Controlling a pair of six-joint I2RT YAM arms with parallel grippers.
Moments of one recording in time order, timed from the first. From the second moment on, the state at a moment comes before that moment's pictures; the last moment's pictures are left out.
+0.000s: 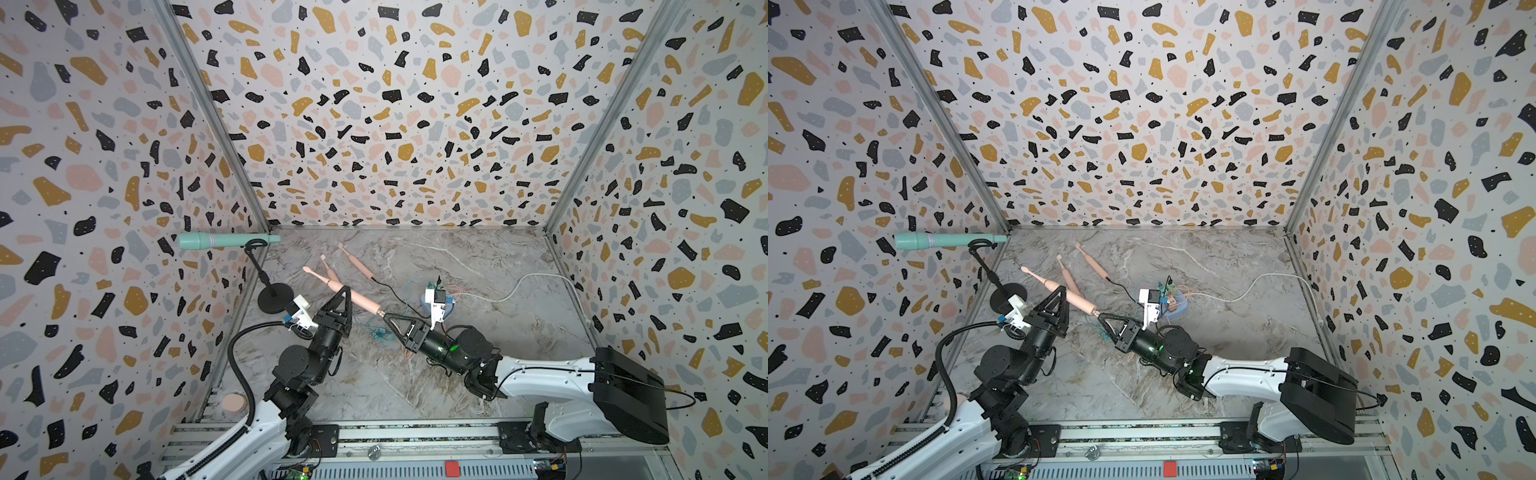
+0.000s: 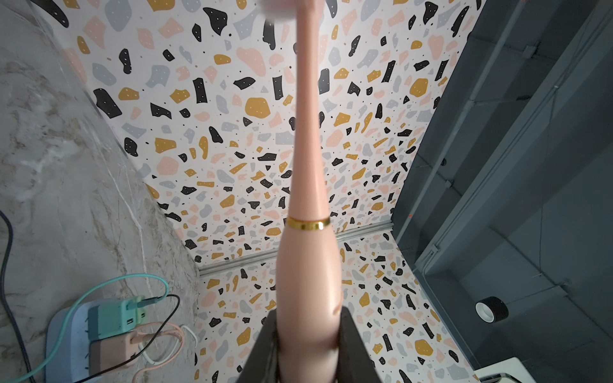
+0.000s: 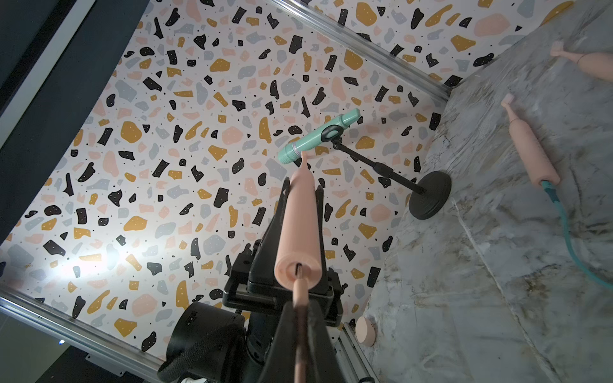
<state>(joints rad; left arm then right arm) -0.66 0.60 0.22 0.68 -0.26 -1.43 1.14 1.38 0.59 0.99 0.06 1.09</state>
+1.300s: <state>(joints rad) -0.73 0.56 0.21 0.67 -0.25 -1.36 1.13 1.33 0.51 1.08 0.02 1.10</state>
